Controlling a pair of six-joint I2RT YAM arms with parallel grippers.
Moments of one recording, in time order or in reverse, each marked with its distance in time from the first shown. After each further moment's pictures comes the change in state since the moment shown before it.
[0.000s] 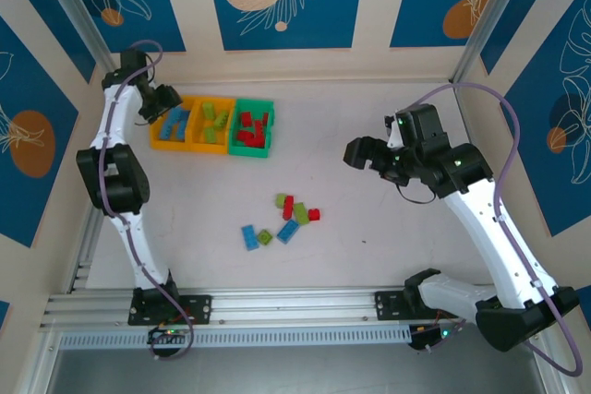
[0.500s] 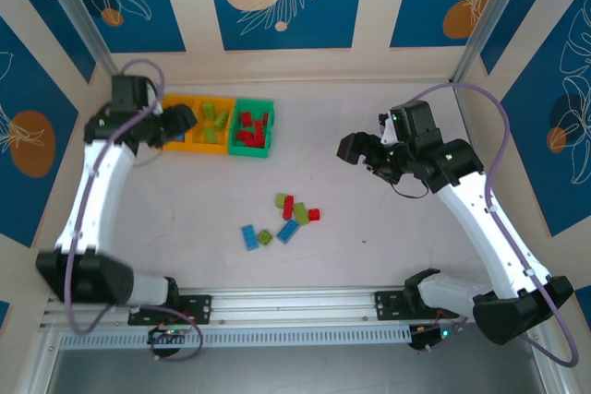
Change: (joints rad) left arm -0.240 -0.812 -0.627 0.026 0.057 -0.095; right arm -0.002 0.041 -0.032 0.079 -0.082 0.071
